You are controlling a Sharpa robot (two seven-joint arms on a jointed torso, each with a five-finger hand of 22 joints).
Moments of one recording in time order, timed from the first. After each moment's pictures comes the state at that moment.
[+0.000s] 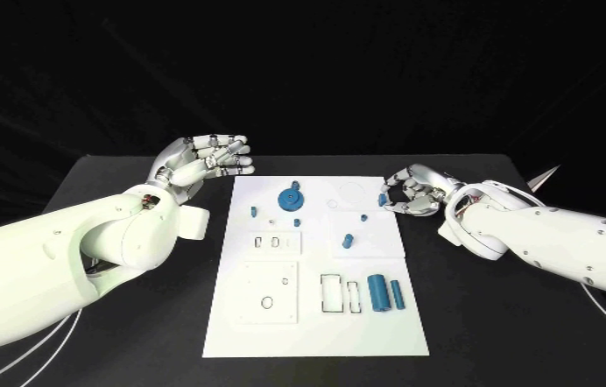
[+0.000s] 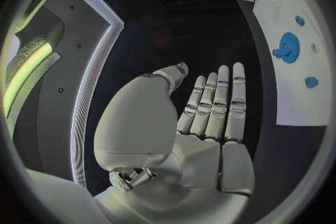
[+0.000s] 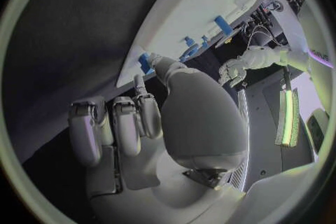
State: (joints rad) left arm 1.24 -0.92 0.00 1.61 -0.07 -0.35 0.44; left_hand 1.38 -0.15 0.48 0.16 0.08 0.83 0.21 0.22 0.16 1.00 0.19 0.07 0.07 0.99 0.14 0.24 0.26 0.17 0.95 0.24 0.26 0.08; right arm 1.23 -0.92 -0.15 1.32 -1.11 -0.41 0.09; right_hand 1.34 -0.22 0.44 0.12 0.18 0.91 0.16 0.14 0.35 1.46 0.08 1.44 1.31 1.46 0.00 1.56 1.31 0.01 1.47 0.11 1.56 1.31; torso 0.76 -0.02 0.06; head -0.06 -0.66
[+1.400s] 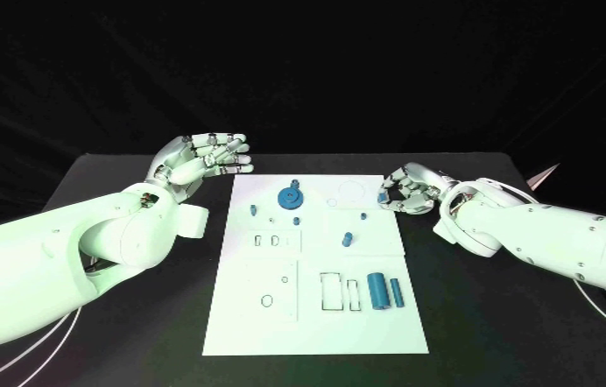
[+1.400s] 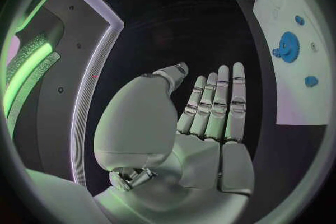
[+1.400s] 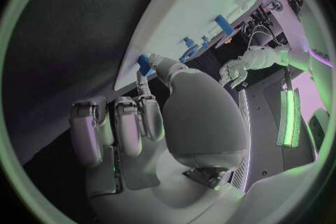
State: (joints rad) left arm 1.24 -0.92 0.00 1.61 -0.07 -0.35 0.43; left_hand 1.38 -0.15 0.48 0.16 0.08 0.83 0.21 0.22 0.16 1.00 0.19 0.07 0.07 0.99 0.14 0.24 0.26 0.17 0.95 0.24 0.26 0.08; right arm 1.24 -0.90 -0.15 1.31 -1.11 -0.40 0.07; right_hand 1.33 -0.17 0.49 0.09 0.18 1.02 0.12 0.22 0.39 1.46 0.05 1.45 1.31 1.47 -0.02 1.56 1.31 0.01 1.47 0.09 1.57 1.31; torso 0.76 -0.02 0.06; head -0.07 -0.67
